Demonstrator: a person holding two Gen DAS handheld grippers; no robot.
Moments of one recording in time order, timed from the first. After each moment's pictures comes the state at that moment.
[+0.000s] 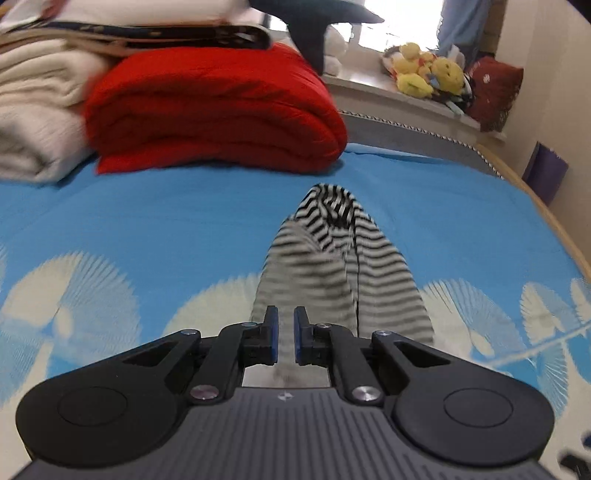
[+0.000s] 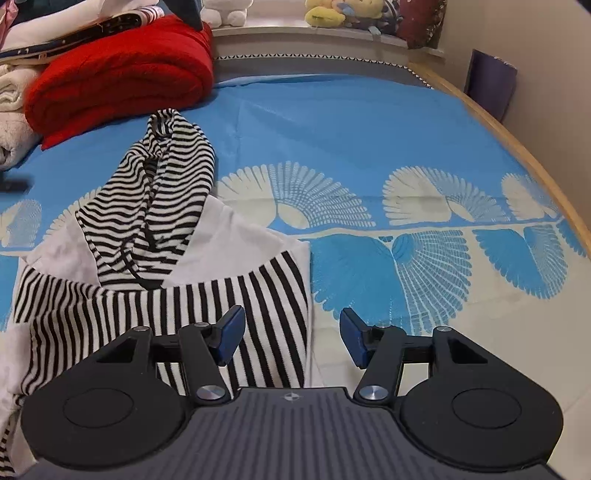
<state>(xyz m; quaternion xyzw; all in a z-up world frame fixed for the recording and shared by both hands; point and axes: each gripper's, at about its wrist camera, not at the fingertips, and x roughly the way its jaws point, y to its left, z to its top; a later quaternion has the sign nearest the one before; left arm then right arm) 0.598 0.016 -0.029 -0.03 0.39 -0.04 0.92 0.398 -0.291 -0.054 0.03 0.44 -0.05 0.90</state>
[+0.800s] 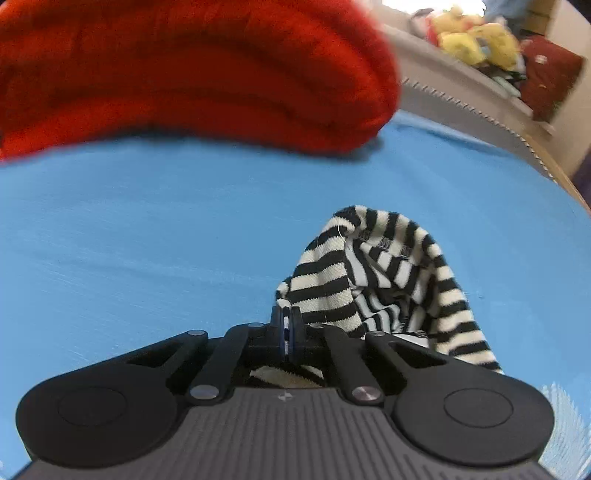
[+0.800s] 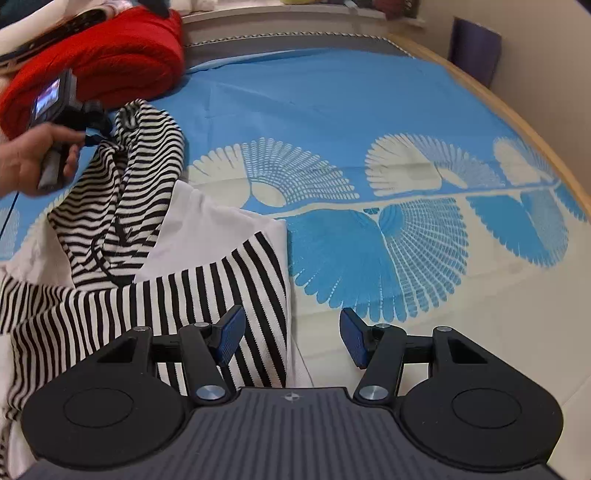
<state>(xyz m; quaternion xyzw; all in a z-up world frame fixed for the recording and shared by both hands) 0.847 -0.010 -0.146 -0.05 0.43 -0.03 0.90 0.412 -0.313 -0.077 0.07 0.46 -0.08 0.88</state>
